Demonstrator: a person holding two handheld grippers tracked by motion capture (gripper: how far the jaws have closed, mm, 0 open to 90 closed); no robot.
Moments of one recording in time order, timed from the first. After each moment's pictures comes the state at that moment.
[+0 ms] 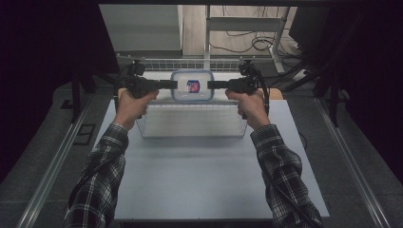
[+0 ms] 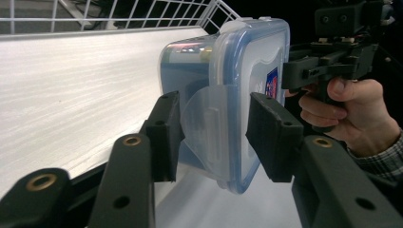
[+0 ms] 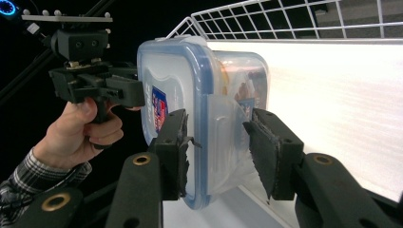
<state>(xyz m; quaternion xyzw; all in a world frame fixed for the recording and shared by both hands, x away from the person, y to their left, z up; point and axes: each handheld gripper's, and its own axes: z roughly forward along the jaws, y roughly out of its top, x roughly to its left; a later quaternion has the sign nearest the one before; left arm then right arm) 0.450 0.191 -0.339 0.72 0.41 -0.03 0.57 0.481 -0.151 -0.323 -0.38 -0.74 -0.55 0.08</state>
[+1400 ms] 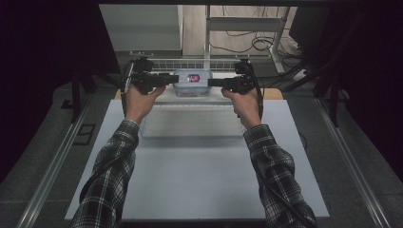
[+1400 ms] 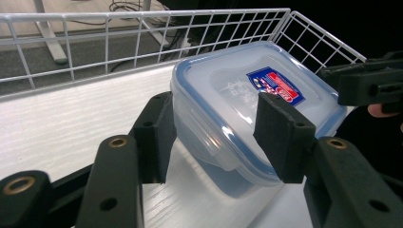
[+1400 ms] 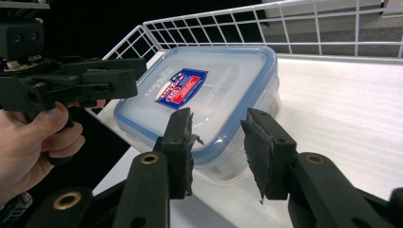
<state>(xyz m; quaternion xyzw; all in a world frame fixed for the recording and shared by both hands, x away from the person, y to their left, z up) 0.460 0.174 -0.332 0.71 0.46 0.10 0.52 0.477 -0.138 -0.319 -0.43 -0.74 -0.52 -0.01</state>
